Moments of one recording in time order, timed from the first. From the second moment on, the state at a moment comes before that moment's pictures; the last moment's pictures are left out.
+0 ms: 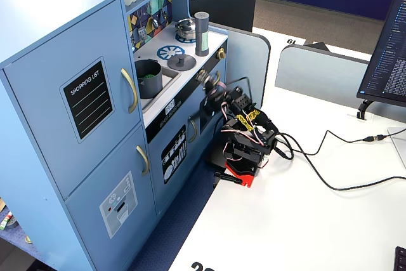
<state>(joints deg) 17.5 176.6 156.7 71.2 -88.2</state>
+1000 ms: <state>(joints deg) 2.6 184.1 178.9 74.9 -83.0</state>
